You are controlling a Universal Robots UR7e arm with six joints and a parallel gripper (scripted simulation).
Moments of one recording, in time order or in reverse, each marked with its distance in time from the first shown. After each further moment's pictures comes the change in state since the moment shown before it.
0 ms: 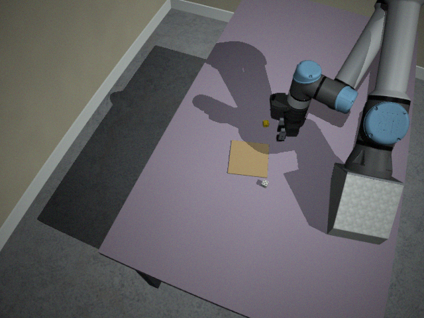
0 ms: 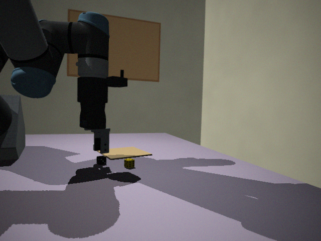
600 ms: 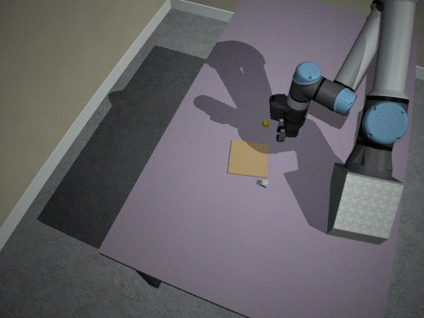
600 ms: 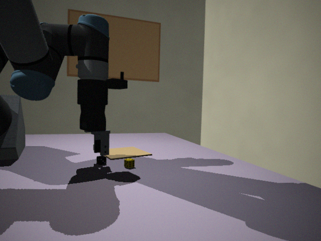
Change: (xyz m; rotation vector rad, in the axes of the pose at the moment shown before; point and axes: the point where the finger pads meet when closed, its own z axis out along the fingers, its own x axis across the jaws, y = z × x) arm 0.000 0.000 0.005 0.000 0.000 0.000
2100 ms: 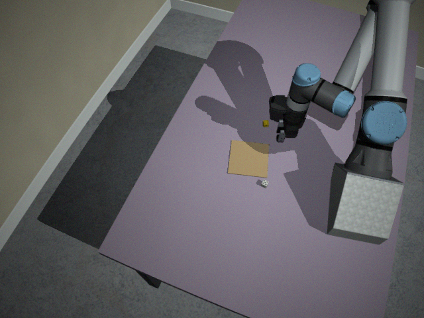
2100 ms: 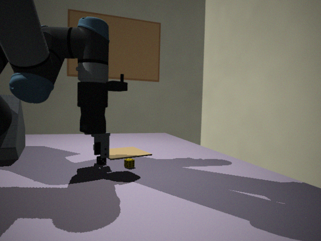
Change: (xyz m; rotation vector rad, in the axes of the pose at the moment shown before) arm 0.000 0.000 0.006 0.001 0.000 0.000
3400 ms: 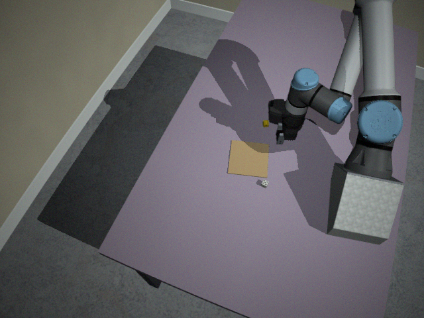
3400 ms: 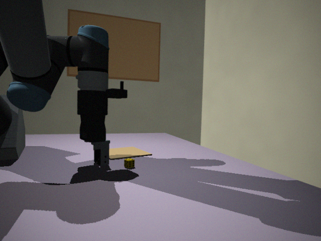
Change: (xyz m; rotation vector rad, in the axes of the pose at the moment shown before) arm 0.000 0.000 0.020 -0.001 0.000 0.000
